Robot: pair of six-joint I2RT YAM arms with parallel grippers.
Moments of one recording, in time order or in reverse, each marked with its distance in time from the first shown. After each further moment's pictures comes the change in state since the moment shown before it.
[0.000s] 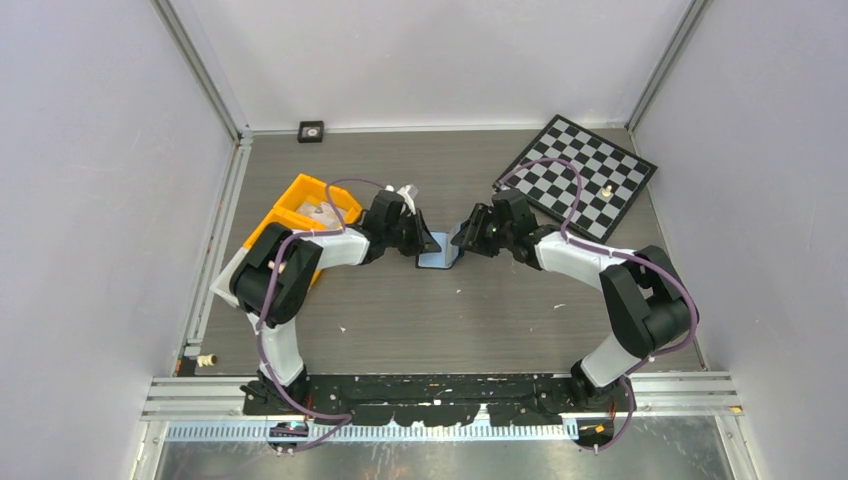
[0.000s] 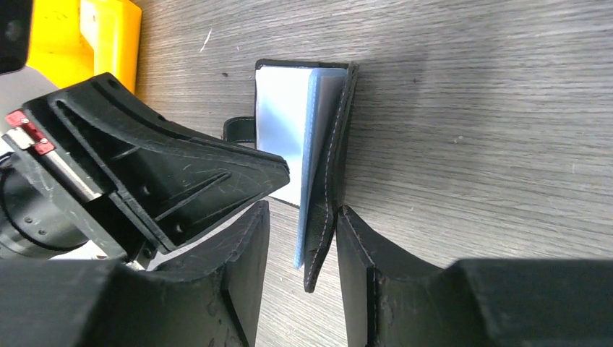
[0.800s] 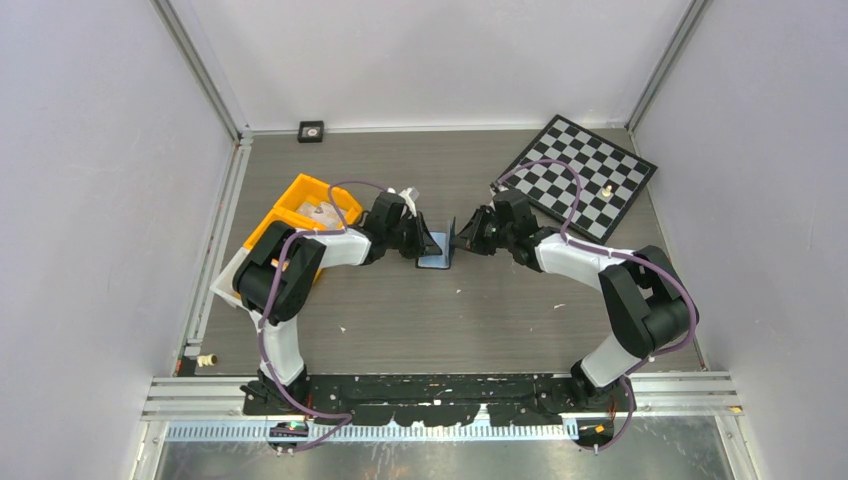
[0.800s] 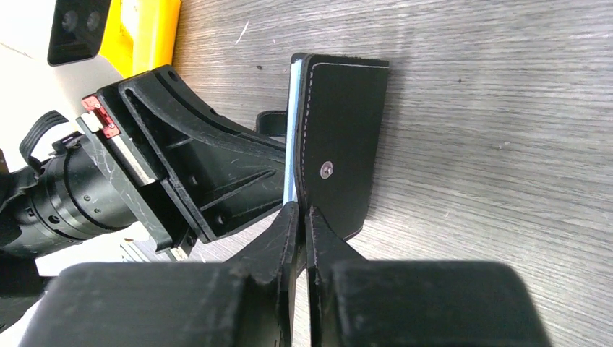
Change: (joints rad) left arm 0.000 0.027 0.000 0.003 0.025 -0.012; right arm 0.000 0.000 -0.025 0.089 -0.077 0.030
